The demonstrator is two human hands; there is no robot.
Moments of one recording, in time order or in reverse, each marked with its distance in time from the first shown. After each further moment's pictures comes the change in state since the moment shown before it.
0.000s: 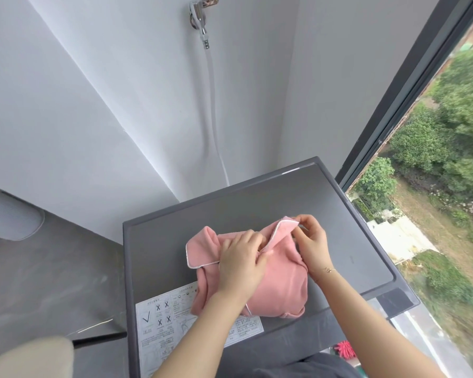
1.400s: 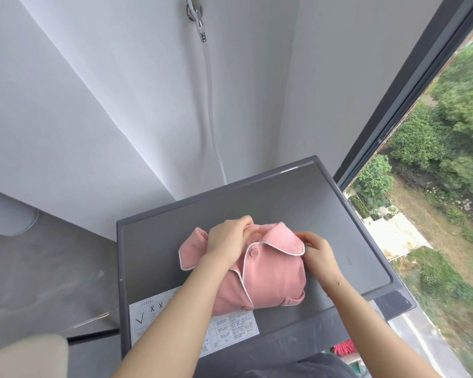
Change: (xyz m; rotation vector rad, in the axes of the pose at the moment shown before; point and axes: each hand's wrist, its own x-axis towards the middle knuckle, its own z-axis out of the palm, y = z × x) left_hand 0.056 -0.024 -0.007 0.046 -0.390 -0.178; right_hand -0.006 0.005 -0.027 -0.411 -0.090 0.121
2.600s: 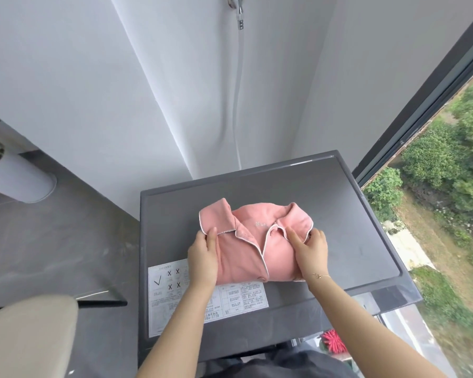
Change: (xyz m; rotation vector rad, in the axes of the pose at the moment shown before) left_hand -0.097 -0.061 0.034 -0.719 0.496 -0.557; right_hand -0.029 -0.004 0.054 -0.125 0.231 -0.027
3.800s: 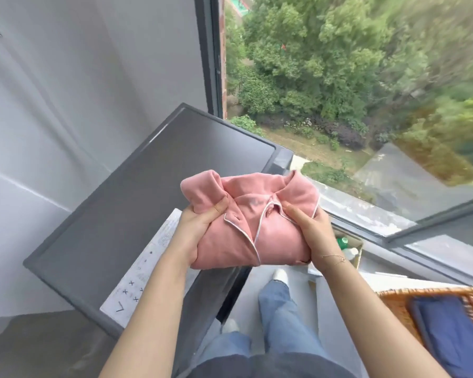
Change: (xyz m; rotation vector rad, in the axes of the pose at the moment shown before) left_hand -0.079 0.061 -0.023 -0.171 -1.160 -0.034; right_hand -0.214 0.057 -0.059 0.726 0.509 0.234
